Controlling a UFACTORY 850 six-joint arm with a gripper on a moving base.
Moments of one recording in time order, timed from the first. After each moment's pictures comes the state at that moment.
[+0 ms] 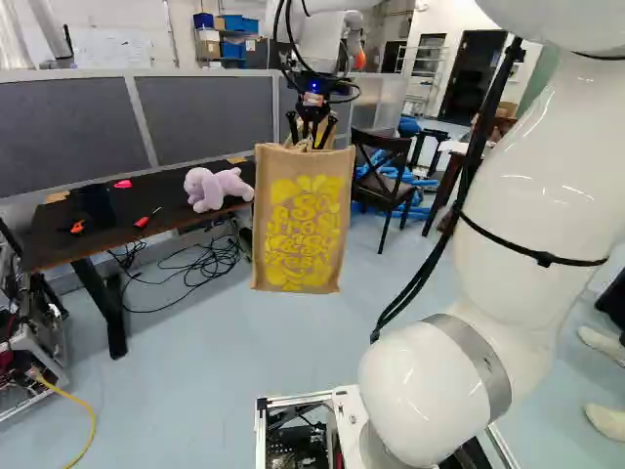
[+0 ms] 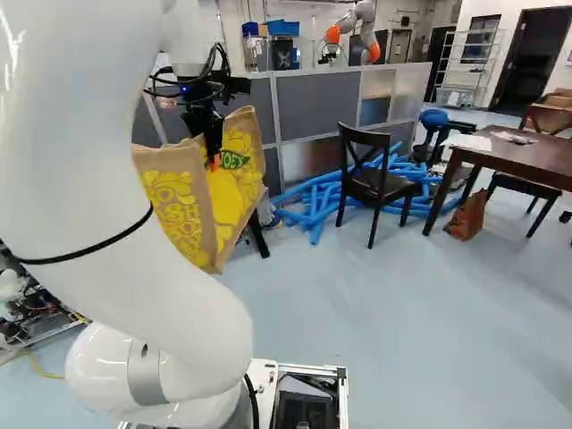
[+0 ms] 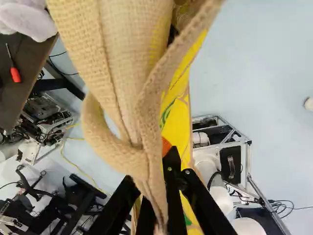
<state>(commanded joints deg) 13.7 -3.4 -74.6 3.4 -69.4 27.0</state>
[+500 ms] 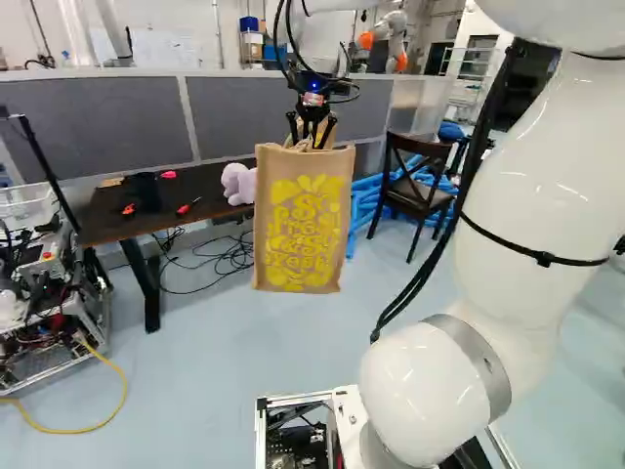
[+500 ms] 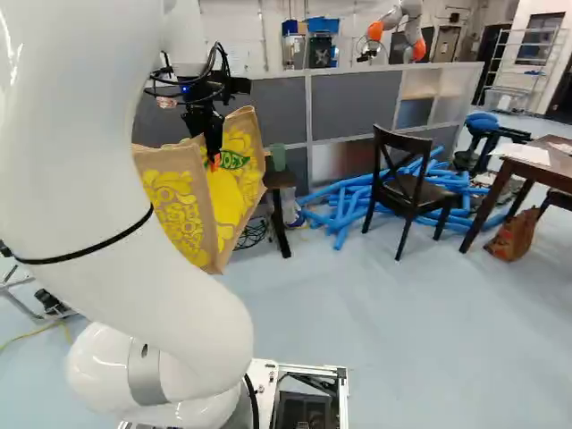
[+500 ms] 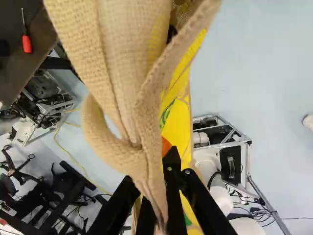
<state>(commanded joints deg) 13.7 -3.4 -74.6 3.4 -69.4 27.0</state>
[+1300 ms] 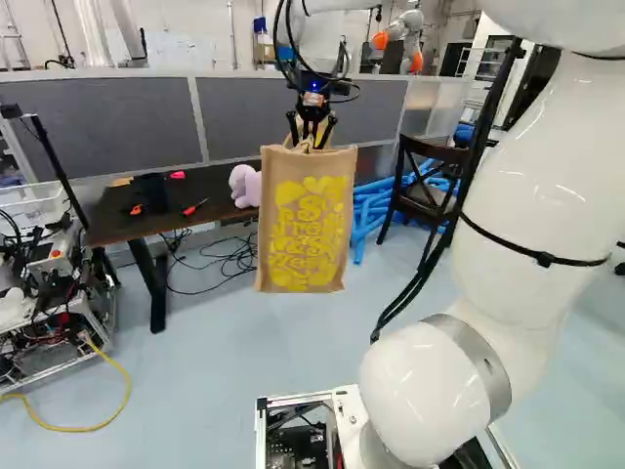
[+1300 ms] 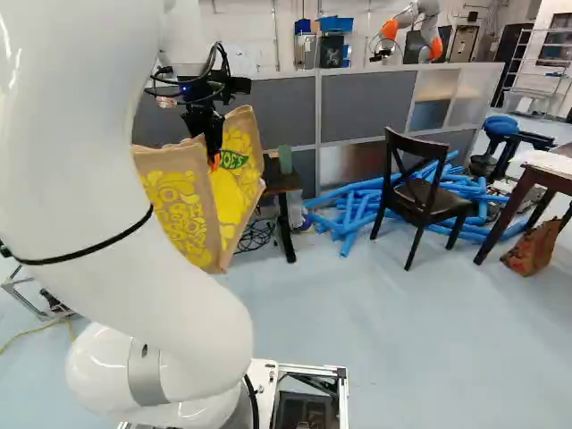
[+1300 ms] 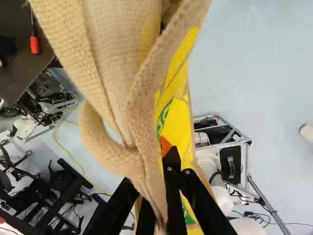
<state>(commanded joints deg) 13.7 -3.4 -74.6 3.4 -69.4 27.0</state>
